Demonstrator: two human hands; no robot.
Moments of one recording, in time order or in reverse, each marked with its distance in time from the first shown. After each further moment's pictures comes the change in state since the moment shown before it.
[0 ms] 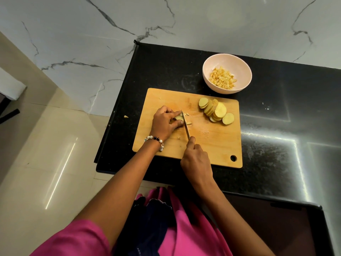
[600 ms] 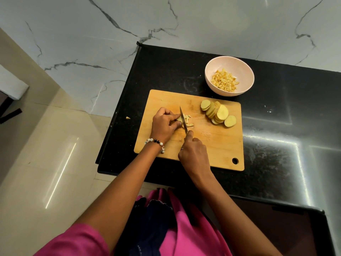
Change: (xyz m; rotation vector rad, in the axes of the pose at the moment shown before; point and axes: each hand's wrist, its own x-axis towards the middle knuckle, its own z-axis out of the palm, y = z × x) left_hand -0.002 0.000 -0.004 -0.011 0.082 -0.011; right_hand 0.023 -0.012 -0.008 0.045 0.039 0.021
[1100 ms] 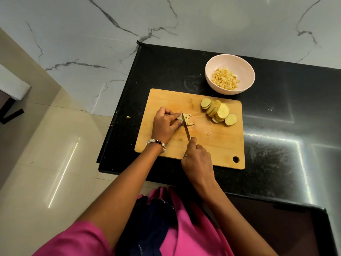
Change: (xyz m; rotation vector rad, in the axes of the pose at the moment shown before) left_hand -0.006 -0.002 0.004 0.011 0.046 0.032; right_hand -0.021 0.010 0.004 0.002 -0.040 -0.006
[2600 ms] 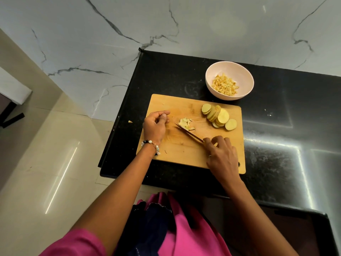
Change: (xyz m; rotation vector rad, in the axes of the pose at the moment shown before) left_hand 0.007 -0.005 -0.015 -0.538 0.230 -0.418; right_hand 0.018 0.068 -0.013 -0.217 0.215 -0.126
